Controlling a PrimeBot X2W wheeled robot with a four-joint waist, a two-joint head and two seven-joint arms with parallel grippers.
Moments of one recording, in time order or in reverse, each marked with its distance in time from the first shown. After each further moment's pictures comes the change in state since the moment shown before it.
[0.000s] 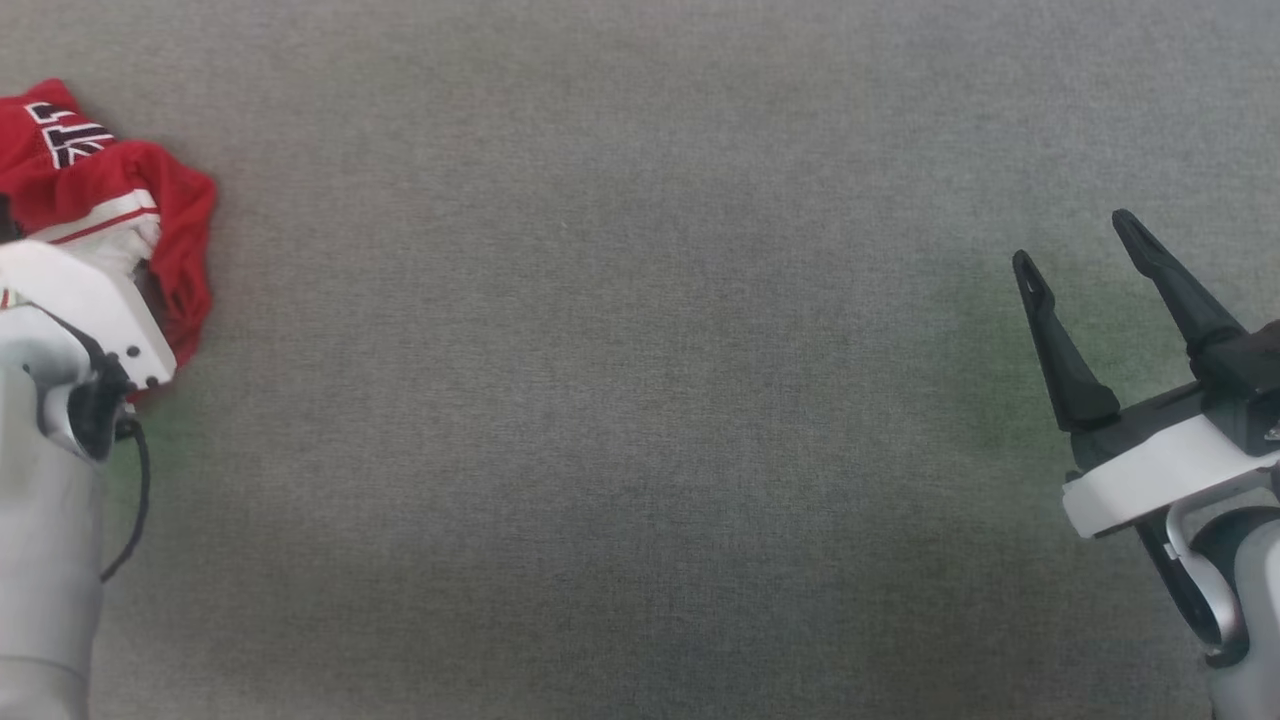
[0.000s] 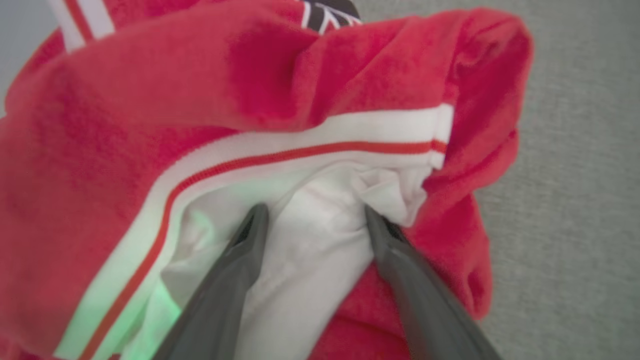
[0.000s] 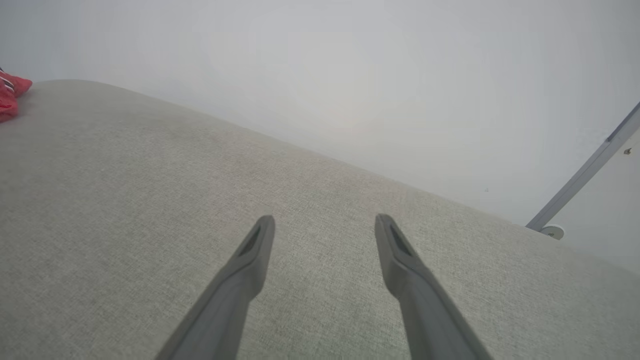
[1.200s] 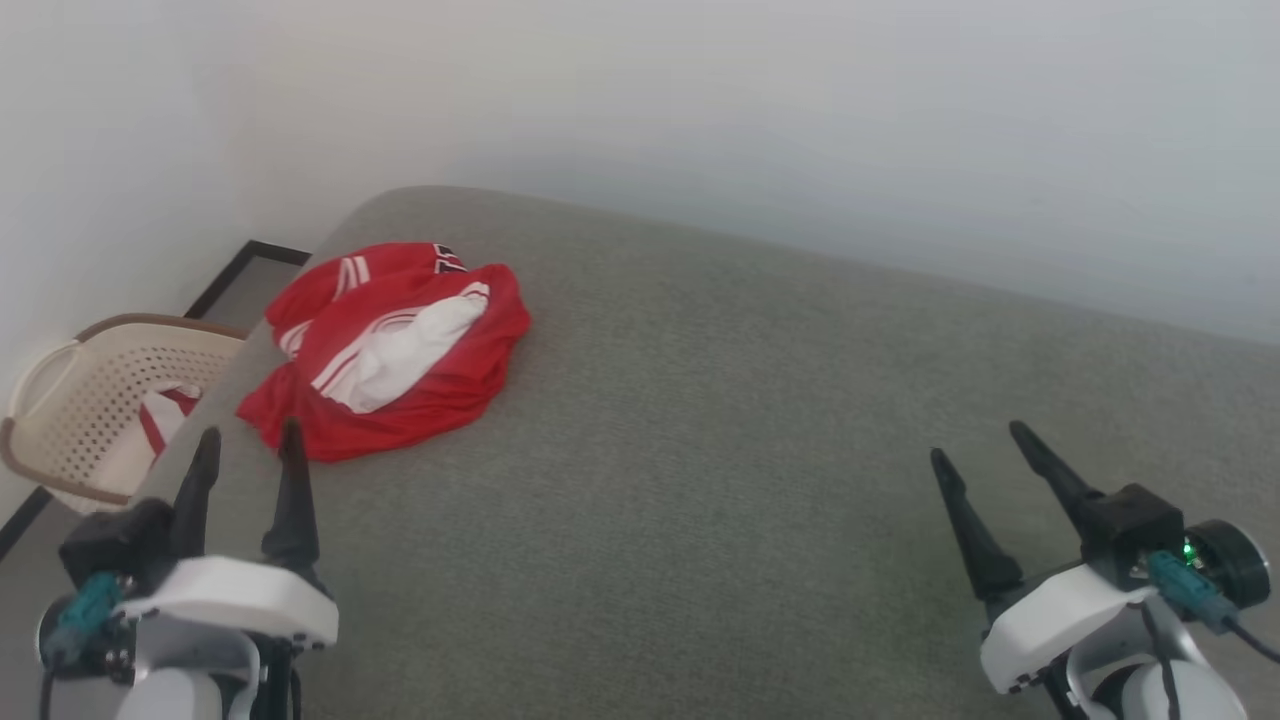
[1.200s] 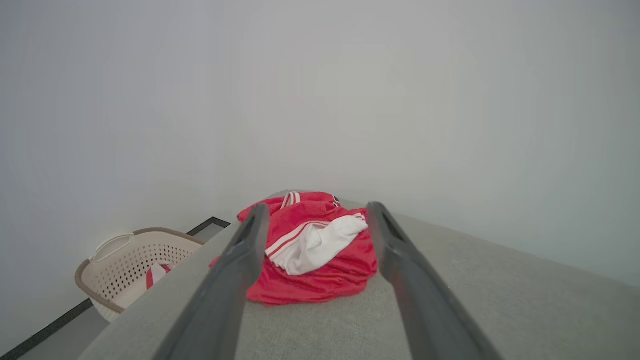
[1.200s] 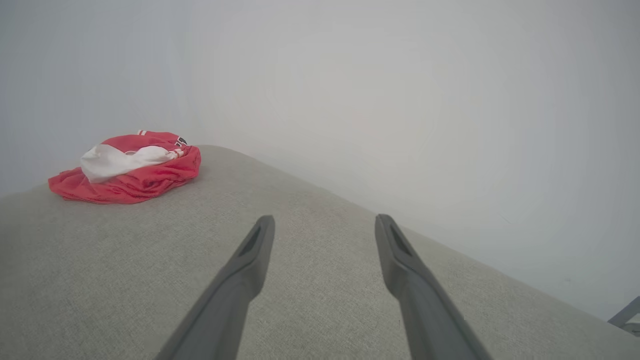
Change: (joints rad) left arm 0.731 -0.222 0.047 -0.776 0.033 -0.001 -0.421; right arm 0.200 0.130 0.025 0.196 -0.023 0.000 -0.081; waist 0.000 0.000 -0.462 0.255
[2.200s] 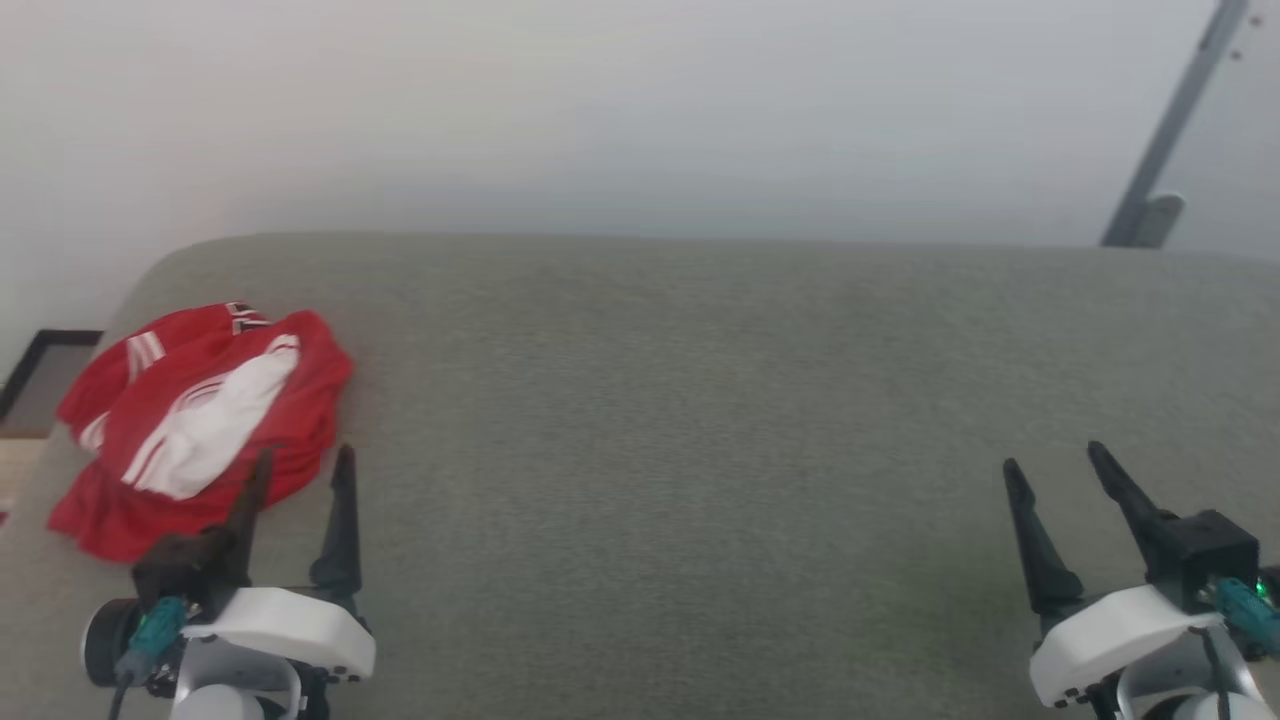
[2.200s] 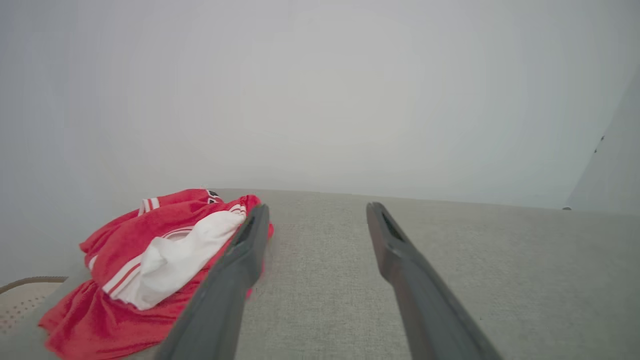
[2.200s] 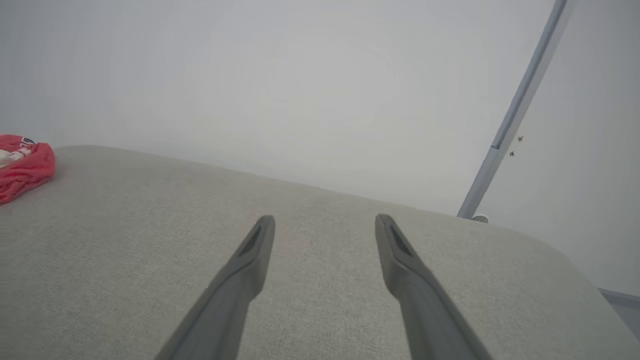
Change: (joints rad) left arm -0.006 -0.013 -0.051 0.093 0.101 -0.044 -0.088; right arm 0.072 0.044 -0.149 -0.038 -0.037 0.000 0.000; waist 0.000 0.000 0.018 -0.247
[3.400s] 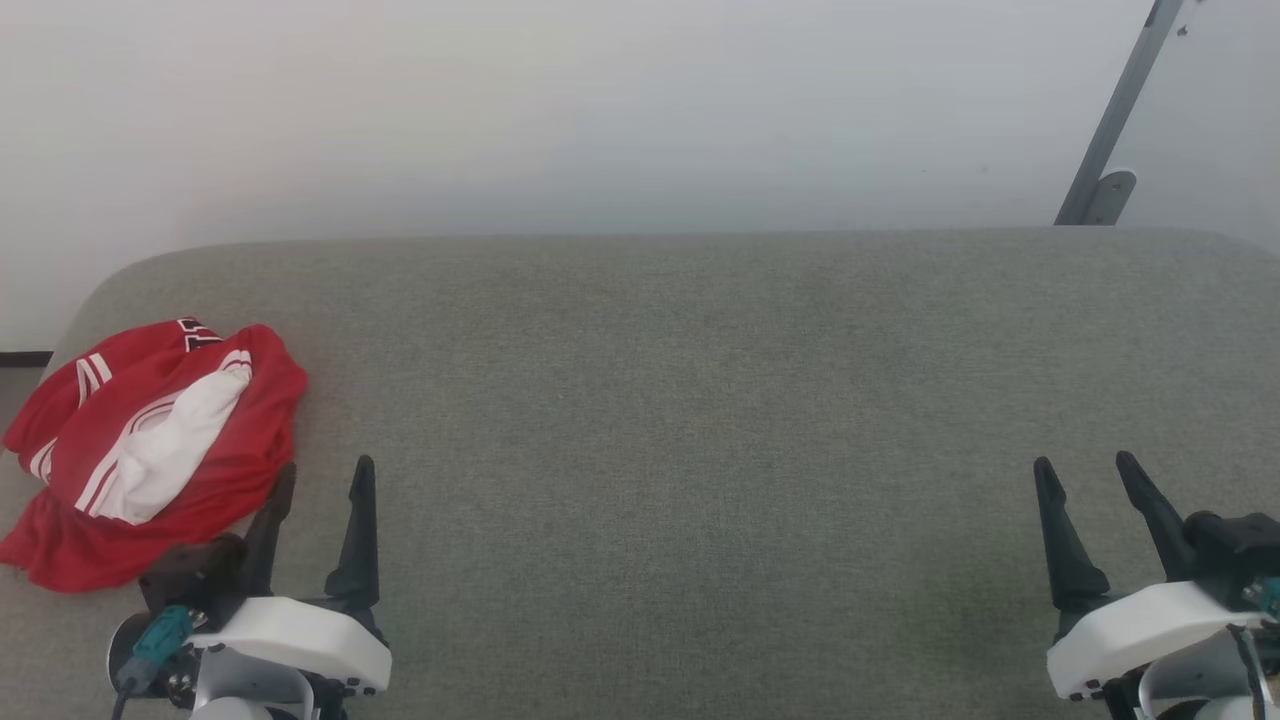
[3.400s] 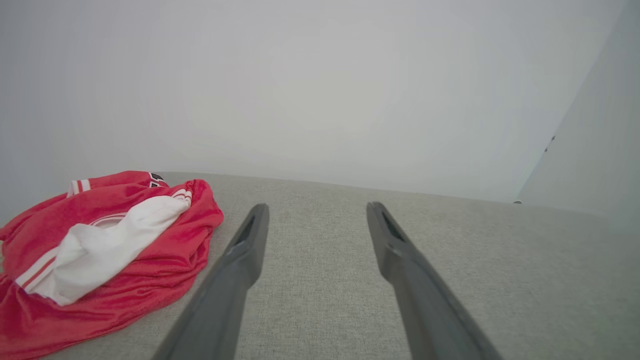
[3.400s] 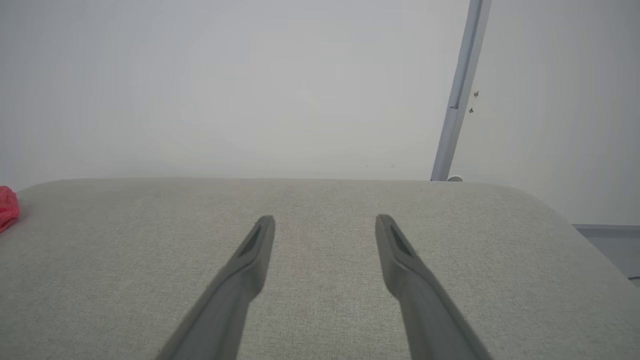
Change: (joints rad) left arm 0.026 0.001 -0.032 -0.026 -0.095 -0.011 0.030; right arm -0.004 0.027 -0.052 0.028 0.115 0.000 0.015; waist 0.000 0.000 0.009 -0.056
